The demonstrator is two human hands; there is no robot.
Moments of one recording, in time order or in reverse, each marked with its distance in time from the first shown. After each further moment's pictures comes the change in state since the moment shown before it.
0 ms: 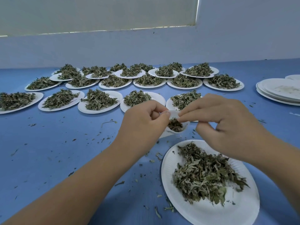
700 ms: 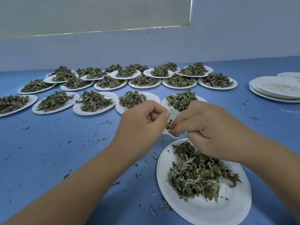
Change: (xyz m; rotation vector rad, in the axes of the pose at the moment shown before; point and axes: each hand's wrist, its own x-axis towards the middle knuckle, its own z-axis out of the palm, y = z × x) left_hand -0.006 0.004 0.003 -0.096 -0.035 0.092; right_hand 0.001 0.000 0.005 -0.109 -0.197 -0.118
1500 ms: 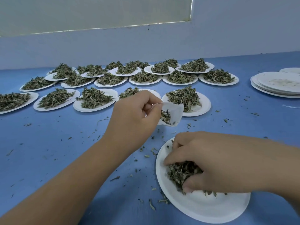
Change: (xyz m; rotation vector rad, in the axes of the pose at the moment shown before) left_hand 0.004 -0.001 -0.008 0.244 0.102 0.148; right_hand -0.015 -0.033 0.002 0.017 -0.562 0.129
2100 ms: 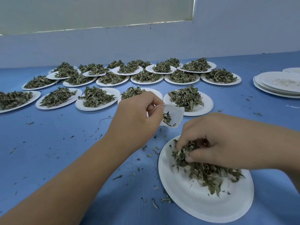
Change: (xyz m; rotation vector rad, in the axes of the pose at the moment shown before) left_hand 0.001 -0.008 0.000 0.087 -0.018 0.049; right_hand -0.003 0.015 -0.025 0.168 0.069 0.014
